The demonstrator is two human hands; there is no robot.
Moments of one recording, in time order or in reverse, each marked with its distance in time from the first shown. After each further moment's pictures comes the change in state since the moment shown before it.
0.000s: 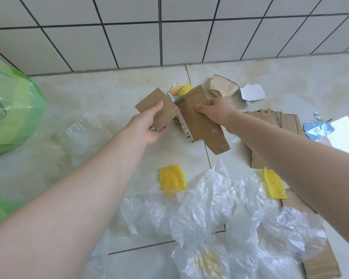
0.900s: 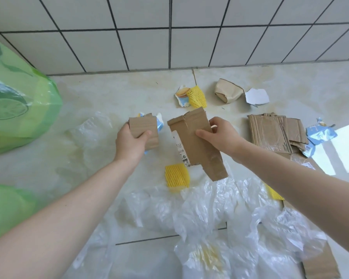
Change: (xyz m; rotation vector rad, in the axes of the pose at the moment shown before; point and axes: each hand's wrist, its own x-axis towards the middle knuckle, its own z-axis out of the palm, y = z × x) left_hand -0.025 -0.024 -0.076 0.735 0.240 0.584; right_hand -0.056 0.027 0.018 0.150 -0.061 -0.111
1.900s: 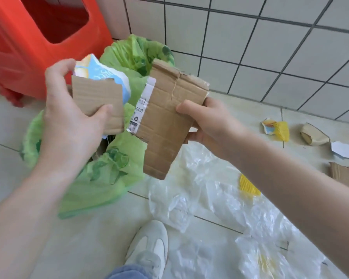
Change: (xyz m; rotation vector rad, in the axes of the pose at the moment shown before) left_hand -0.173 0.023 -0.324 0.184 0.657 0.403; right_hand -0.184 -0.222 0.168 0.503 -0.615 -0.322
